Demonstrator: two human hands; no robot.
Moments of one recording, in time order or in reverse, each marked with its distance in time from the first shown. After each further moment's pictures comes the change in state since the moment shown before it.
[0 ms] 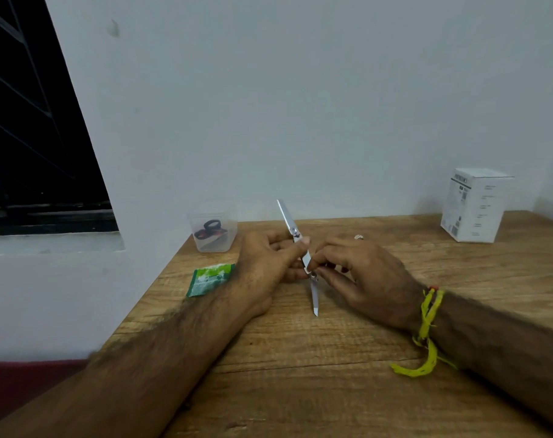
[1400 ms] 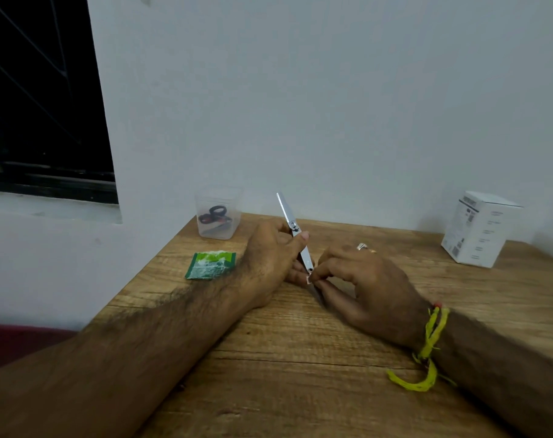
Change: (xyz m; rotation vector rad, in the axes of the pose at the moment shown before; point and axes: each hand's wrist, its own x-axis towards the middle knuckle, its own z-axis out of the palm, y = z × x) left_hand -0.004 0.005 0.004 0.046 0.031 -0.020; right_hand -0.005 -0.005 -0.002 -0.117 -0.040 -0.088
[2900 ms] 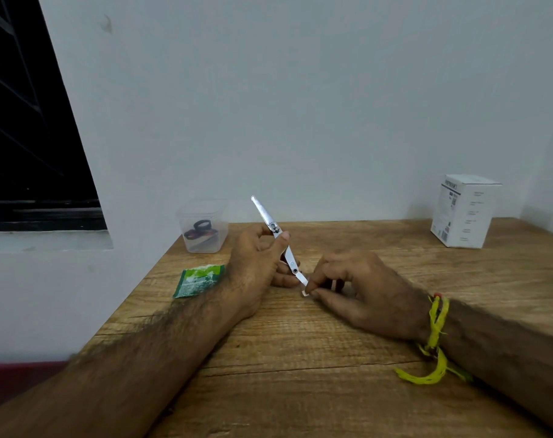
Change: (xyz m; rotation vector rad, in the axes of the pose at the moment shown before) left_hand 0.005 -0.004 0.000 -0.040 0.027 0.026; right_hand -0.009 0.008 -0.009 0.258 -0.114 0.129
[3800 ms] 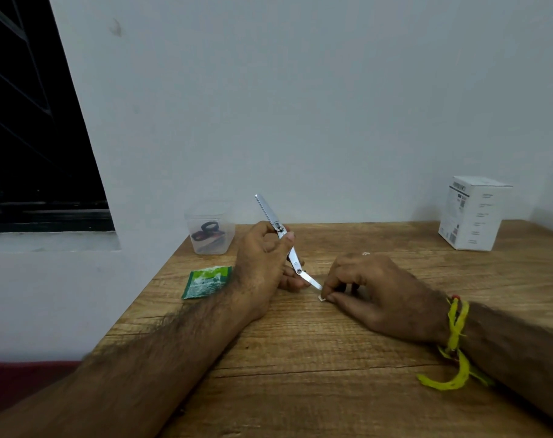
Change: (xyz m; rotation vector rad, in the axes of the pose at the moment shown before) left_hand -0.002 0.000 -0.001 0.002 0.046 0.038; right_hand -0.003 0.002 -0.005 -0.028 -0.055 0.028
